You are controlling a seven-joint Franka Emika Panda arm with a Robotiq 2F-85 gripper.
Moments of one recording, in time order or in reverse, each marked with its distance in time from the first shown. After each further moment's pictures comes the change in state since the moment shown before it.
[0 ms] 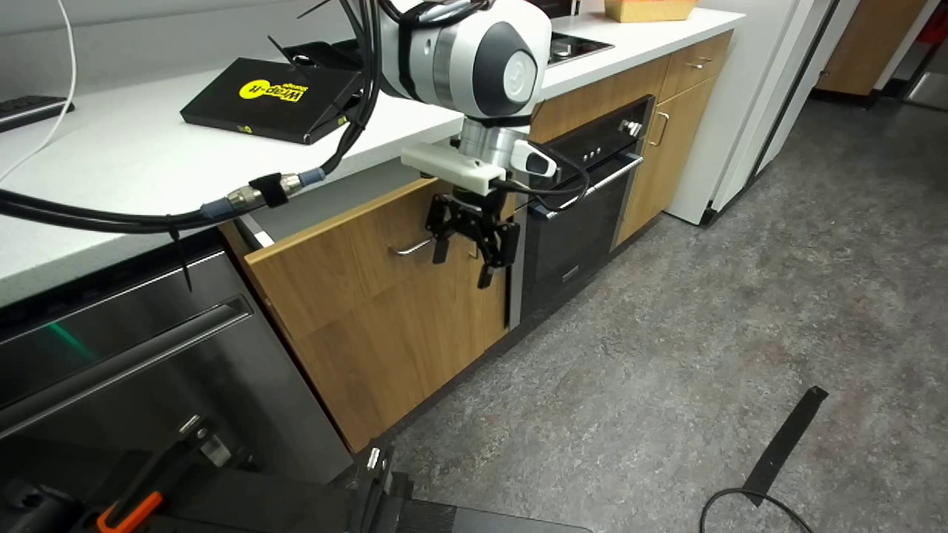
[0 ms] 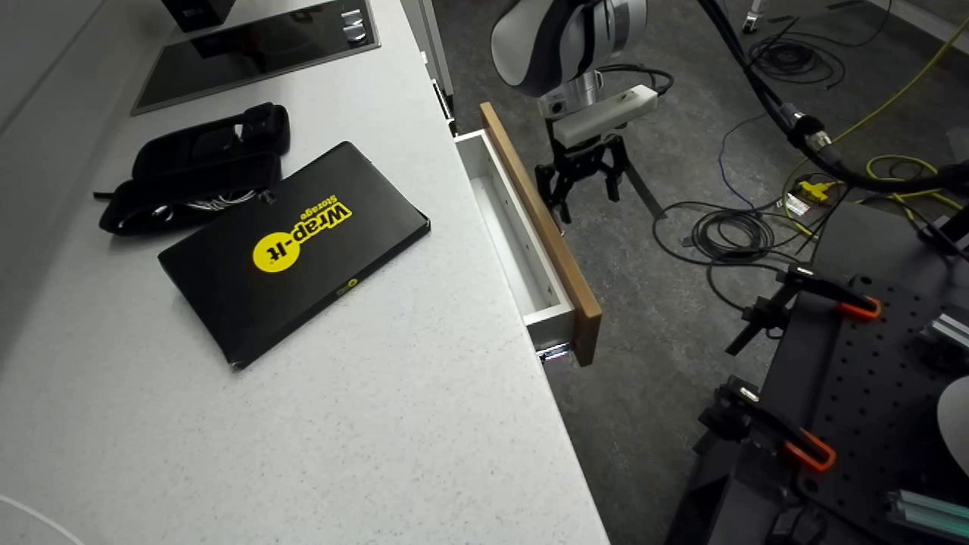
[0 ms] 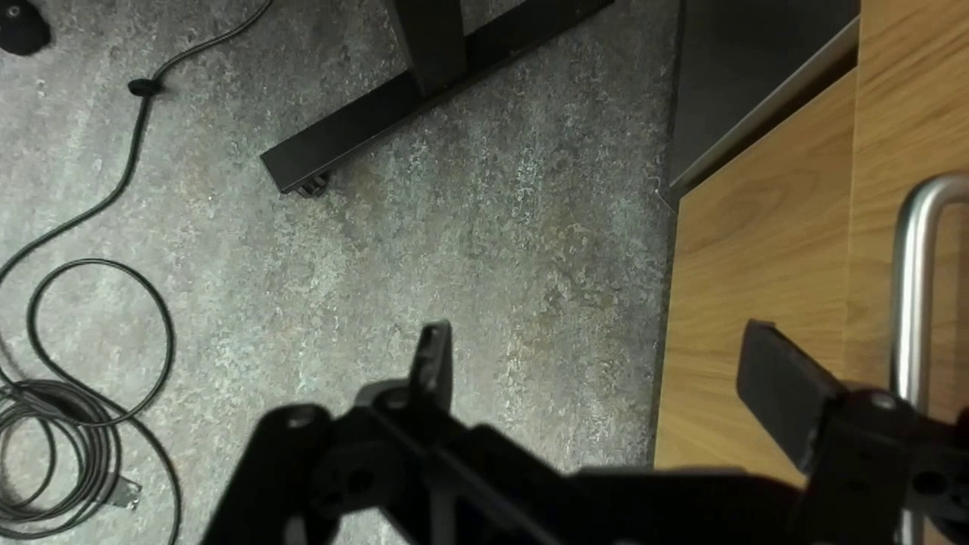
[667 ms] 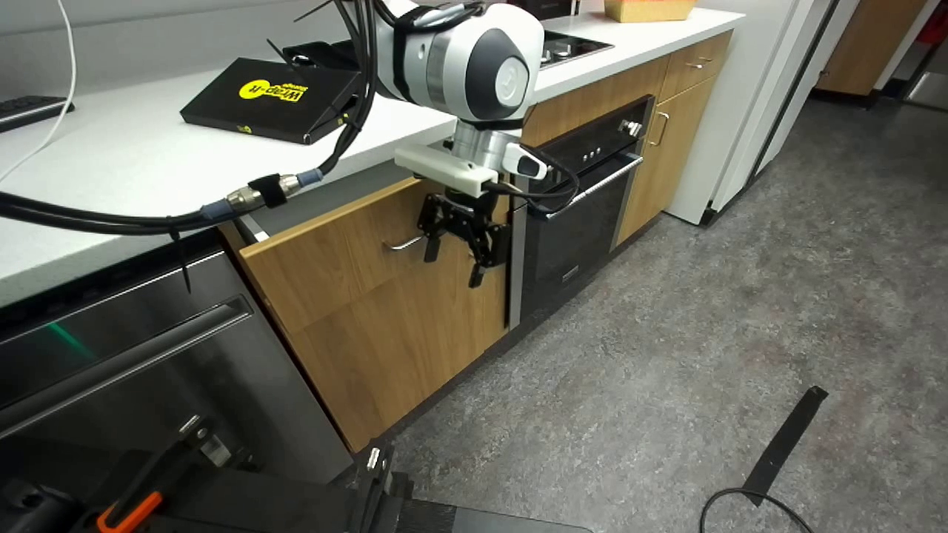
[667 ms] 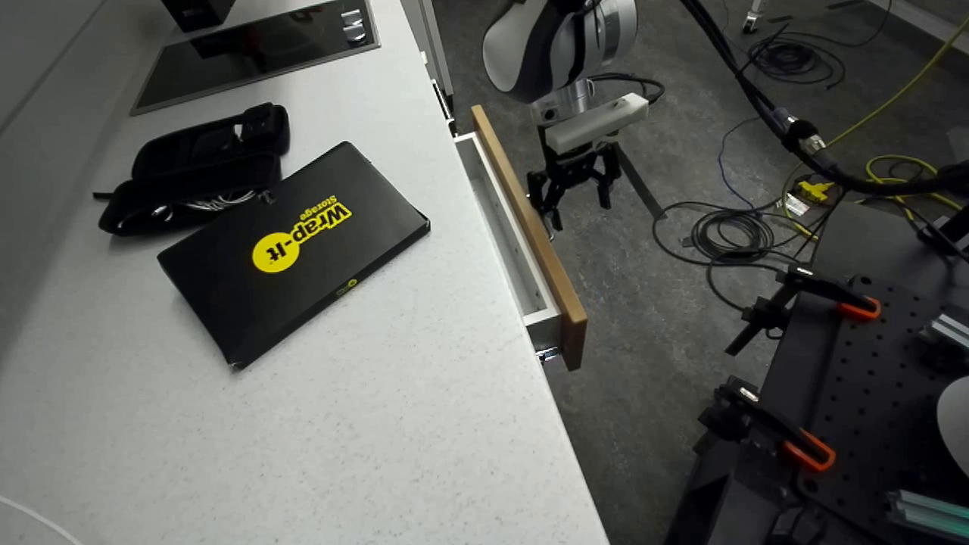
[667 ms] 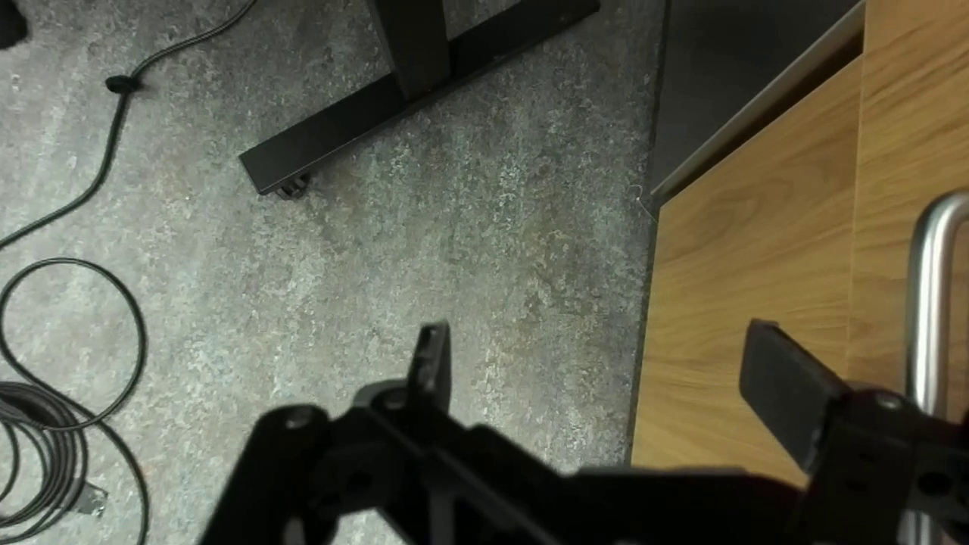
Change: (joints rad) arm 0.002 0.022 0.020 0.021 0.021 -0.004 -0.013
